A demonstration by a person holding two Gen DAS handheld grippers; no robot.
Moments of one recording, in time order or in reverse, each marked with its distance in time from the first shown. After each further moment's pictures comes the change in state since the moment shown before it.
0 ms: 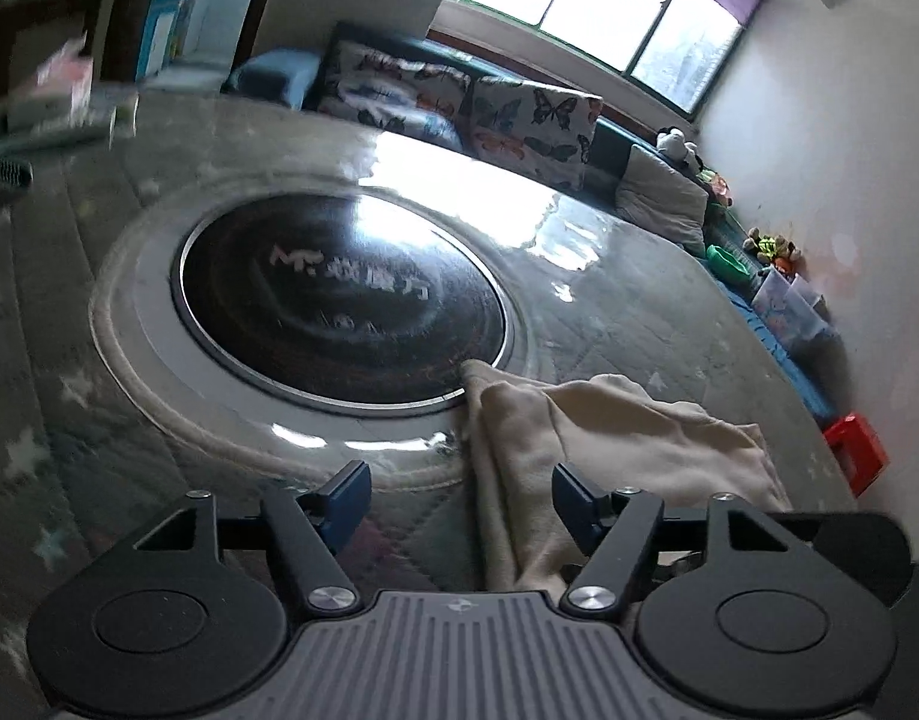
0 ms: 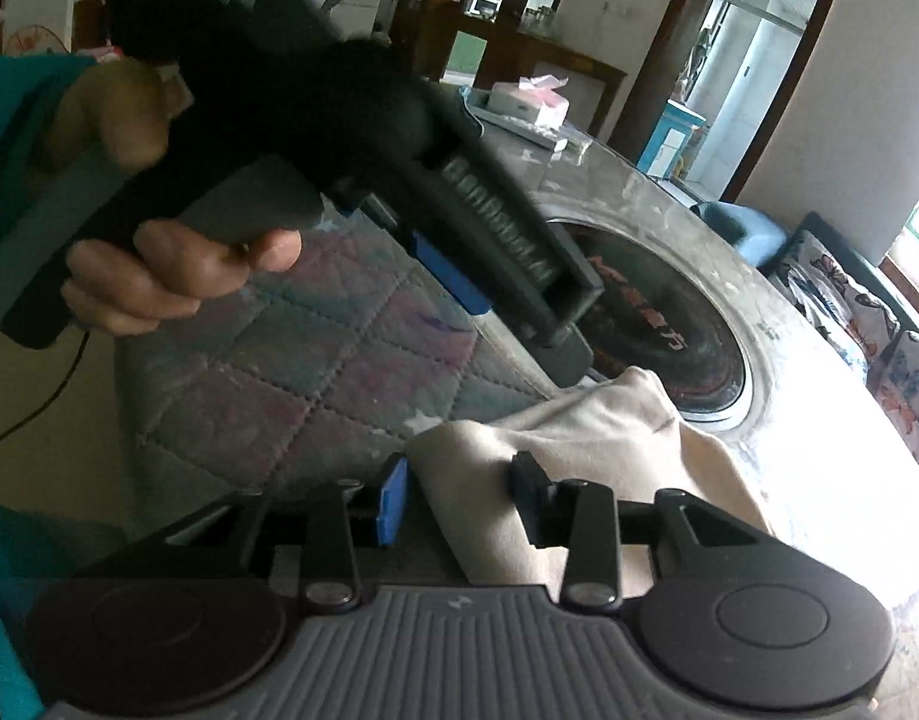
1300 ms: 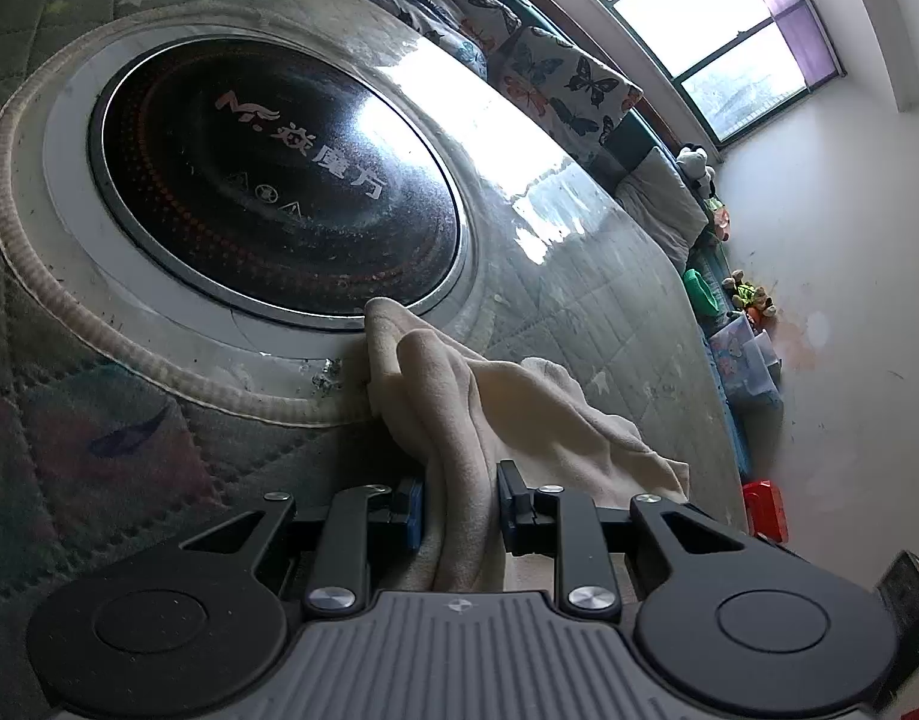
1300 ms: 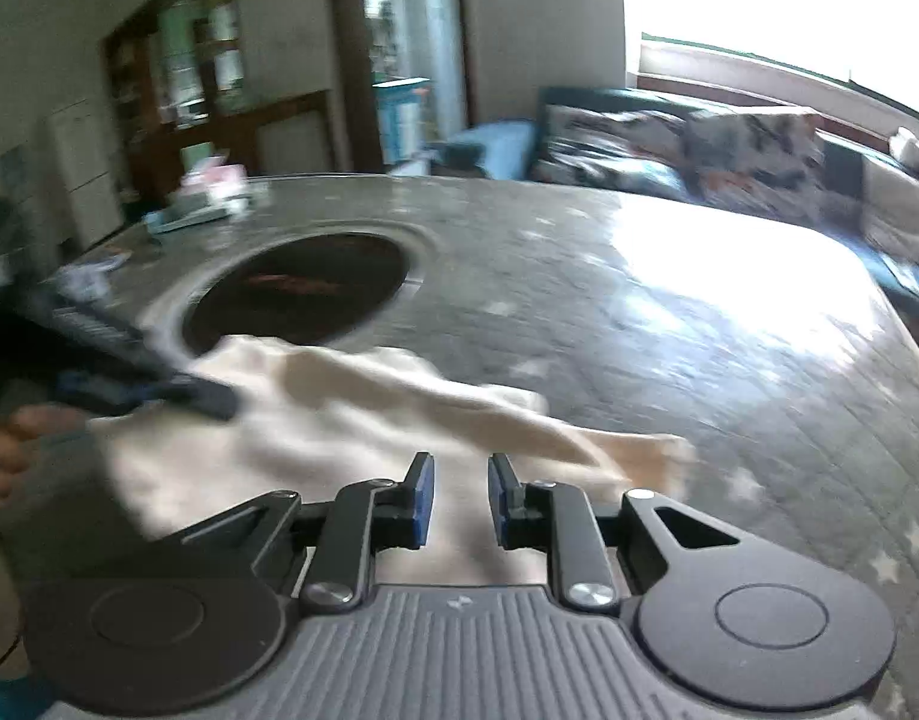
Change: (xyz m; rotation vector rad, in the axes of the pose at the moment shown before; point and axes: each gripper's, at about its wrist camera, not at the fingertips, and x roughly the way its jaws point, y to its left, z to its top) left arm 0.039 -0.012 0.001 -0.294 0.122 -0.124; right arm -0.077 -0.164 -0.122 0.682 -0.053 -0.210
